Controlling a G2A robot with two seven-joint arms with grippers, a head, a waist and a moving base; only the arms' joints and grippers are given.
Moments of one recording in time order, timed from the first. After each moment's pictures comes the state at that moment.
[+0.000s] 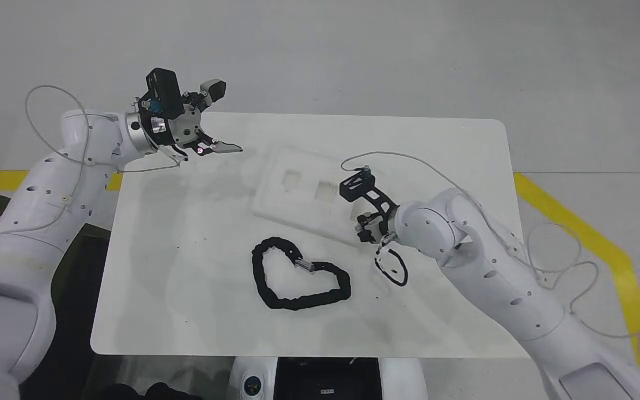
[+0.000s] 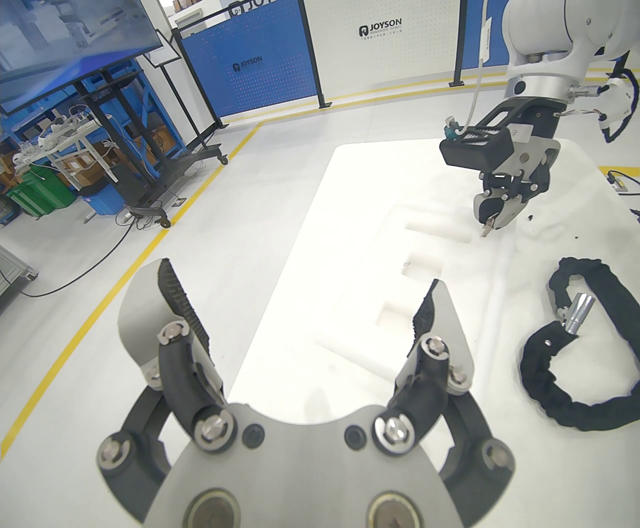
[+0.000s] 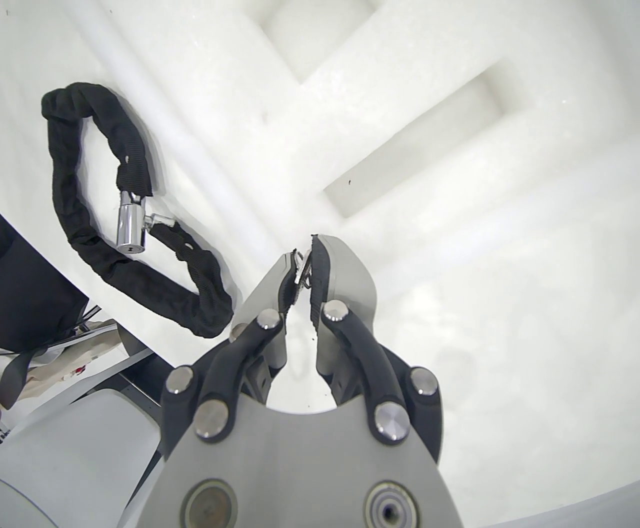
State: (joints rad) left arm 0.34 -0.85 -0.63 -0.87 1.45 -0.97 0.85; right arm -0.80 -1.11 0.82 -1.72 -0.72 0.12 1.28
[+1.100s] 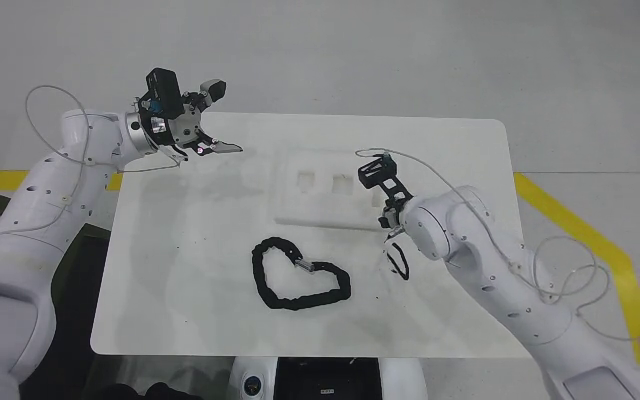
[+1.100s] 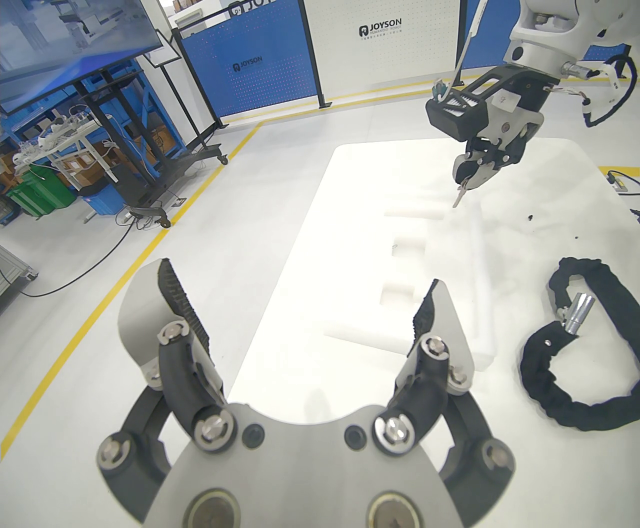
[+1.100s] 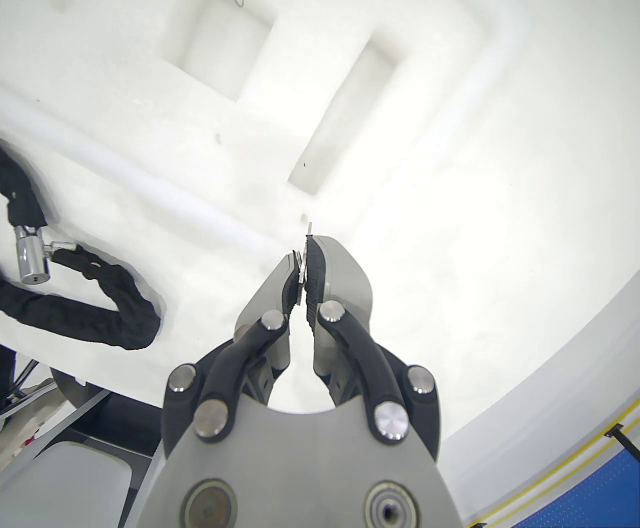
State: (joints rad) left arm 0.34 -0.85 -0.63 -0.87 1.45 -0.97 0.85; right arm -0.79 -1.11 0.84 -1.83 -1.06 0.28 1.46
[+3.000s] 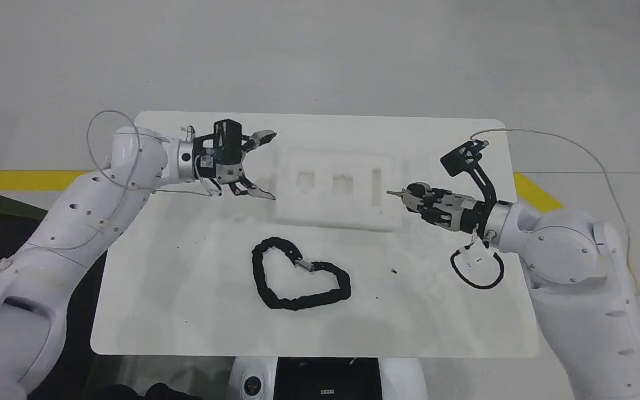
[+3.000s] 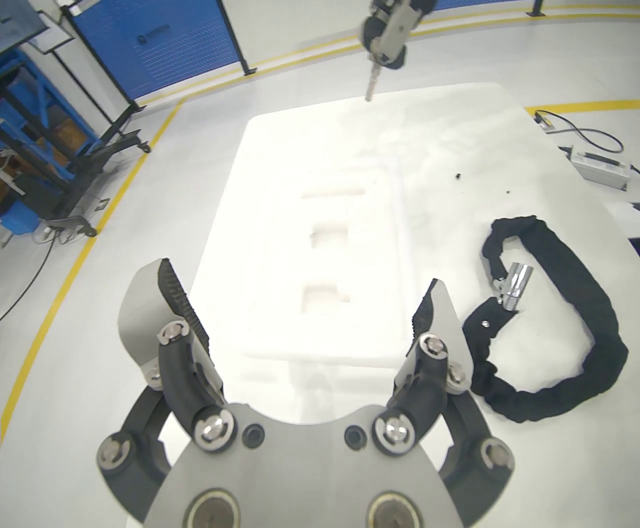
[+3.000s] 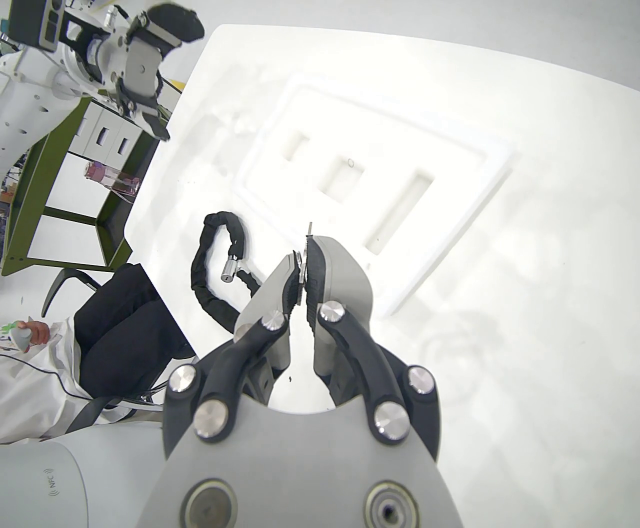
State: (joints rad) left arm 0.44 -0.86 -0.58 -1.13 1.57 -1.00 0.76; right arm -1.20 -1.03 1.46 -1.95 -0.40 -0.19 1.06
